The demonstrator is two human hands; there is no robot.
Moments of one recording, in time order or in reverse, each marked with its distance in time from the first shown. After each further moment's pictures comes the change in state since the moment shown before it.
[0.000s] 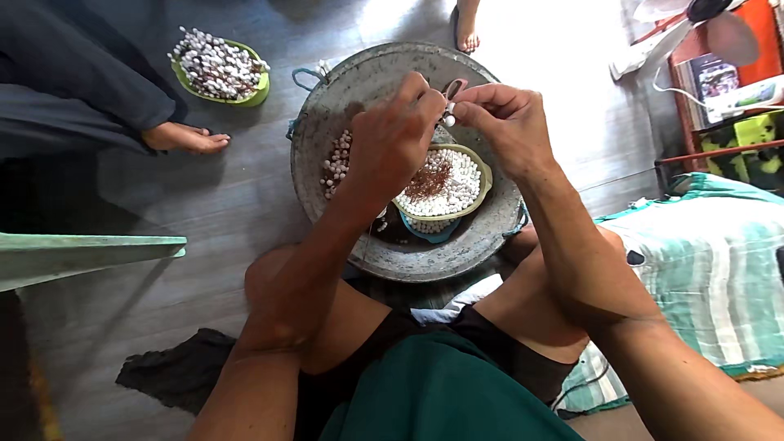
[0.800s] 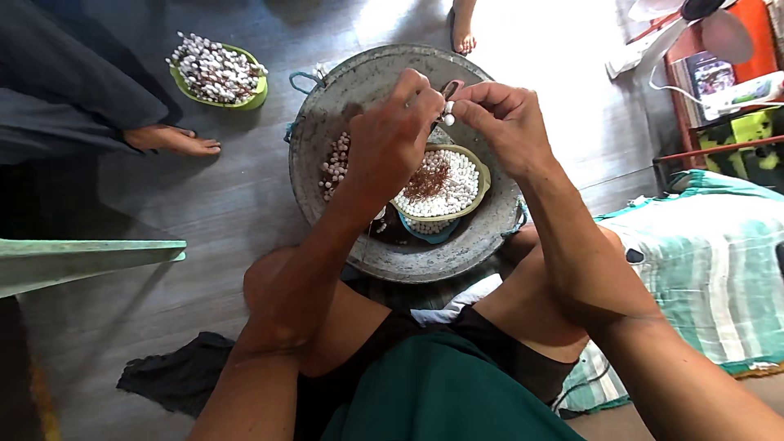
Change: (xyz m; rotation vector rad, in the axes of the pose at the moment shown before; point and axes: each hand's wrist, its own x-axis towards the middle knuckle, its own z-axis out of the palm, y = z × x) left_hand 0.001 0.002 -0.001 -0.078 0.045 0.008; right_hand 0.002 -0.008 -0.005 -0.080 -0.066 -0.042
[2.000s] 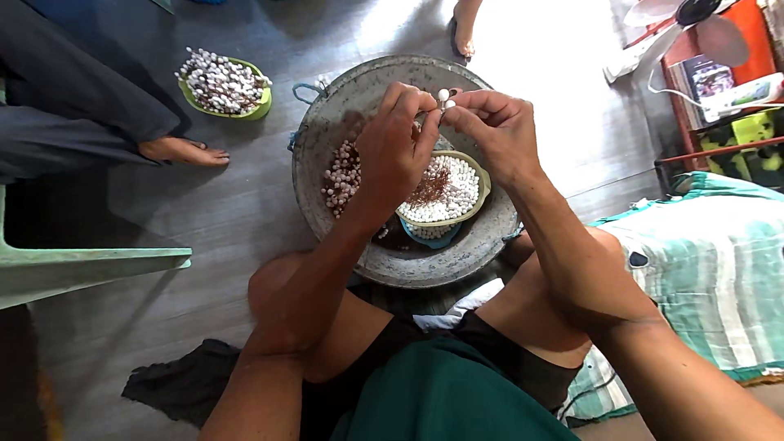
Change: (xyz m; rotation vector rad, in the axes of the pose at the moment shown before) left_hand 0.000 0.002 0.023 -0.248 0.260 -0.106; right_hand -0.002 0.000 0.013 0.102 0.123 -0.019
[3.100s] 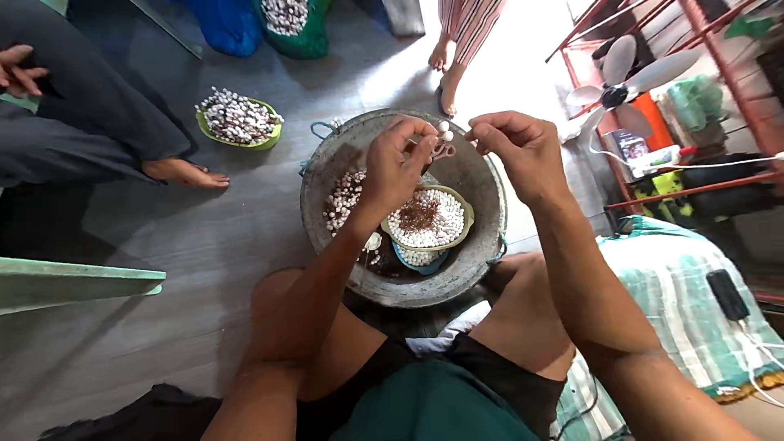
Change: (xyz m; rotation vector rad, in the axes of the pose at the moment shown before) left_hand 0.005 0.018 -0.045 -0.584 -0.084 -0.184; right_hand -0.003 -0.083 -0.013 -0.206 -0.071 -0.100
